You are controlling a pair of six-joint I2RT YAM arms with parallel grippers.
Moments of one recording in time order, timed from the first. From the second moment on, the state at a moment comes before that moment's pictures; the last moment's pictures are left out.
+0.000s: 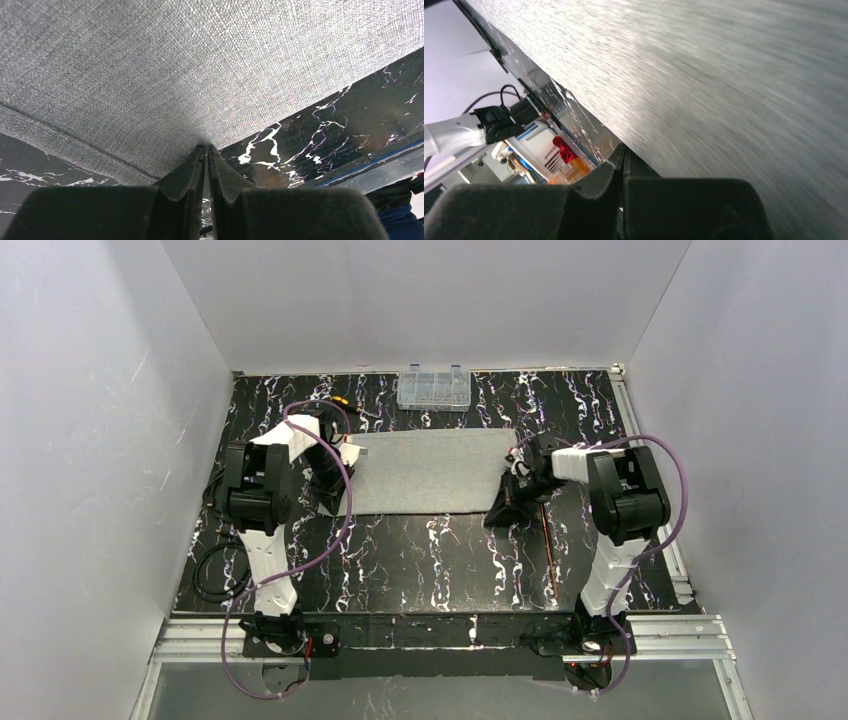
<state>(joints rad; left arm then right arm) -0.13 2.07 1.45 -1.12 0.22 0.41 0.22 1.94 1.03 -0.53 -0.83 0.33</state>
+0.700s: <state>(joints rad) -0.14 2.06 1.45 -1.11 0.21 0.42 0.17 1.80 1.17 -0.65 -0.83 0.32</state>
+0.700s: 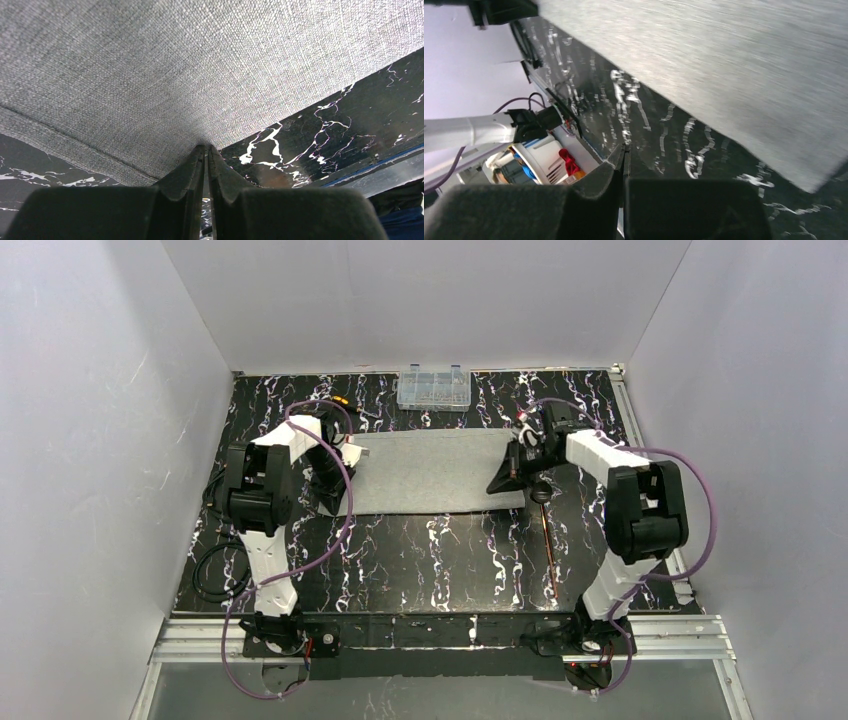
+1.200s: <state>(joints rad) -0.14 2.06 1.45 -1.11 0.20 0.42 0.35 2.08 1.30 -0.55 -0.86 0.40</state>
